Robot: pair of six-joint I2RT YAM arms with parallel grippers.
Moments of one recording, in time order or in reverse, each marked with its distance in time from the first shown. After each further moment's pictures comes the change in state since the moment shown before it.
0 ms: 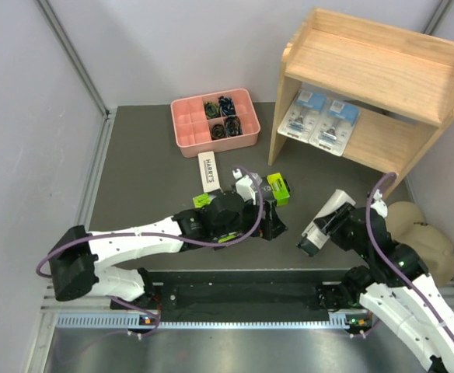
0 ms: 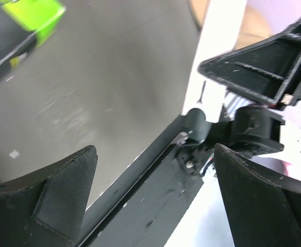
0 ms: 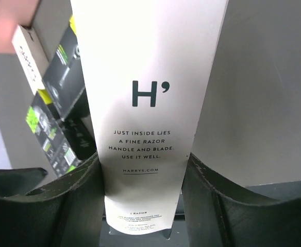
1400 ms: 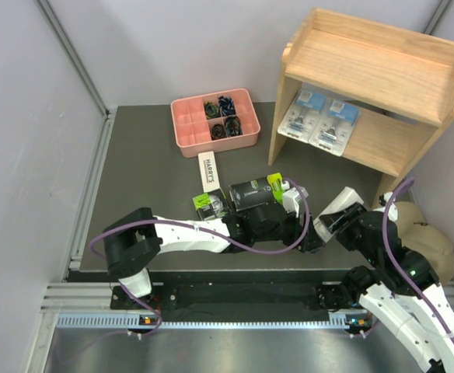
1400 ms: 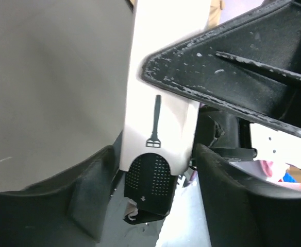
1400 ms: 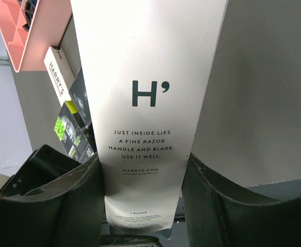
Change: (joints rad) left arm -0.133 0.411 0.185 0.335 0.124 -0.023; right arm -0.001 -0.085 0.052 -0.050 0.040 0.075
